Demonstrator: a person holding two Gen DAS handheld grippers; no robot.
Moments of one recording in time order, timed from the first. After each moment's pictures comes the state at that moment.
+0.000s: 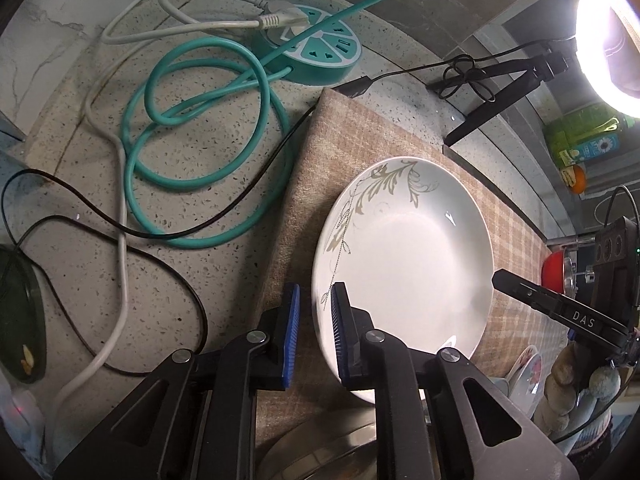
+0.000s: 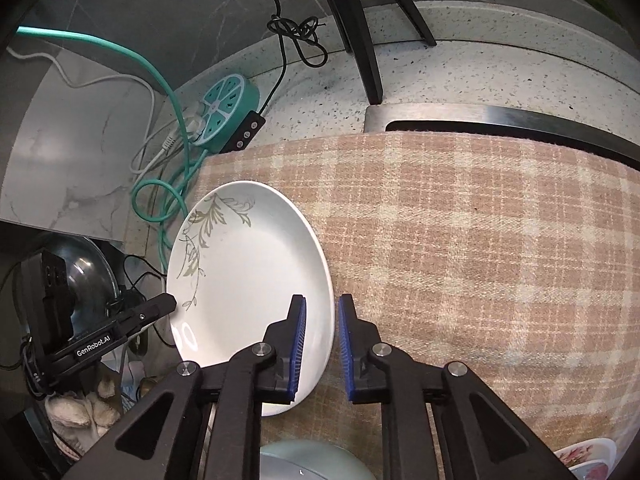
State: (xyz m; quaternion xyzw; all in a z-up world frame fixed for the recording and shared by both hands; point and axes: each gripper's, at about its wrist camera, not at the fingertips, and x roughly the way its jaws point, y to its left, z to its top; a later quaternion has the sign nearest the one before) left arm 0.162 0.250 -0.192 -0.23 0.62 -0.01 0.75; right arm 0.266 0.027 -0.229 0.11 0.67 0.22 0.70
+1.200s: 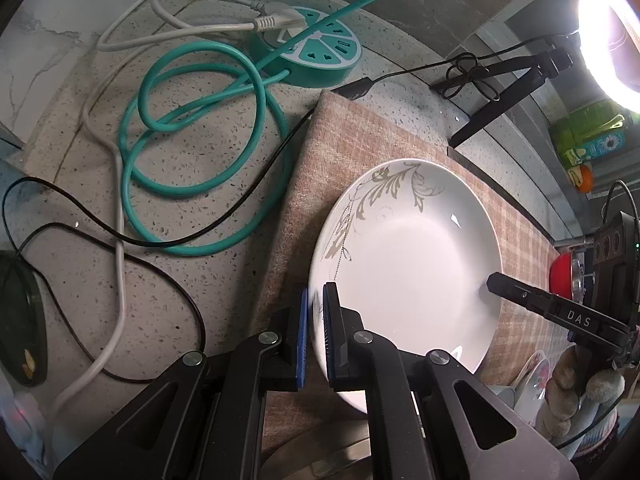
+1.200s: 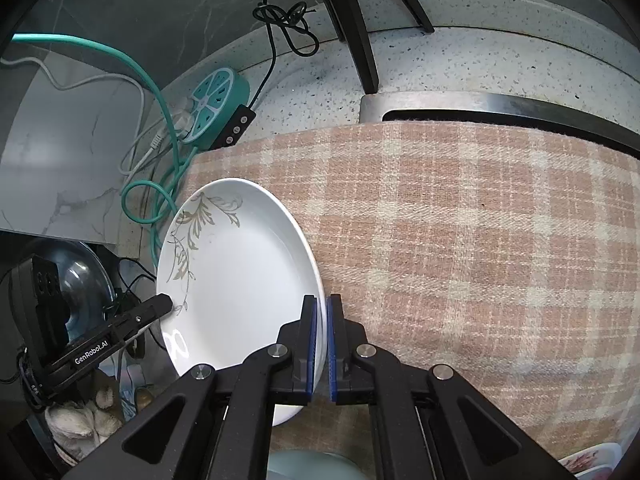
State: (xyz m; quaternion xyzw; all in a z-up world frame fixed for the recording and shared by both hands) left arm 0.166 0.245 -0.194 -0.22 0.61 0.00 0.76; right arm 0.270 0.029 -0.244 0.12 0.68 0.21 0.69
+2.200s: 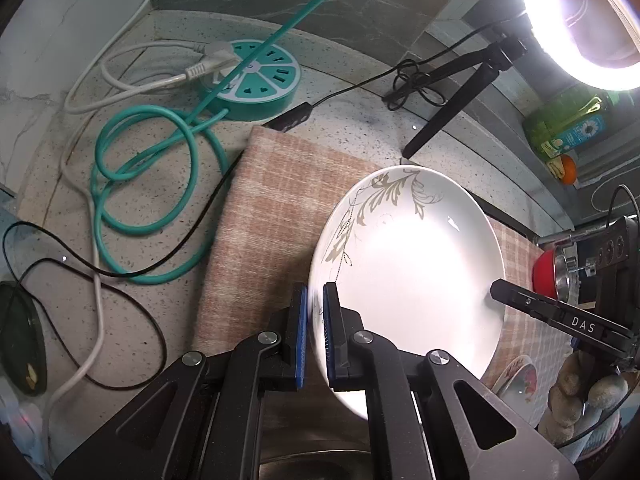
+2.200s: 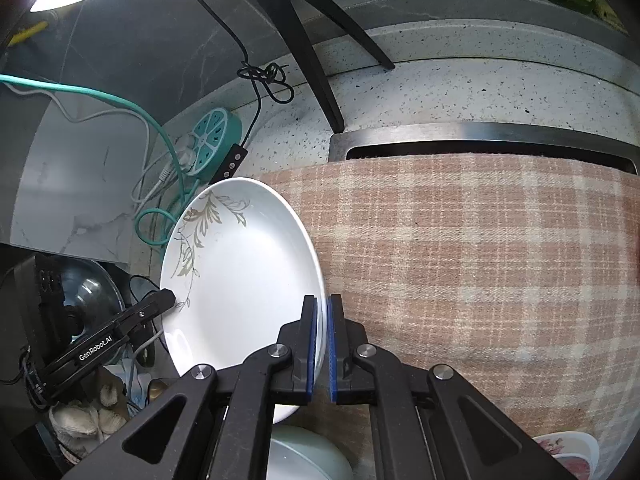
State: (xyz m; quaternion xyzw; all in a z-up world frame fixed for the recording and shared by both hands) left arm 0.184 0.207 -0.164 -0.19 0.59 -0.02 0.78; right arm 0.269 -0.020 -0.209 0.15 0.65 0.20 0.72
